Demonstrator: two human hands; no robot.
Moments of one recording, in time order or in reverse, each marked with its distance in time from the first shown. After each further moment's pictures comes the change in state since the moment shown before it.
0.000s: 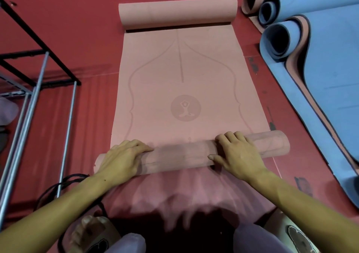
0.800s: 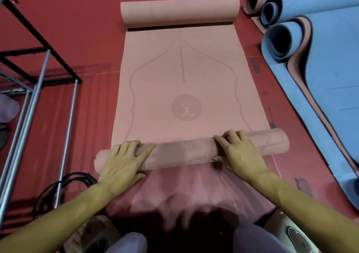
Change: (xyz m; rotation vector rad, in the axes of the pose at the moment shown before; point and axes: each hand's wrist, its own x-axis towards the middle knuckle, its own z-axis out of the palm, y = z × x) left_hand -0.017 0.008 0.016 0.380 0.129 0.123; right_hand 0.000 0.004 -0.001 -0.010 -0.068 -0.011
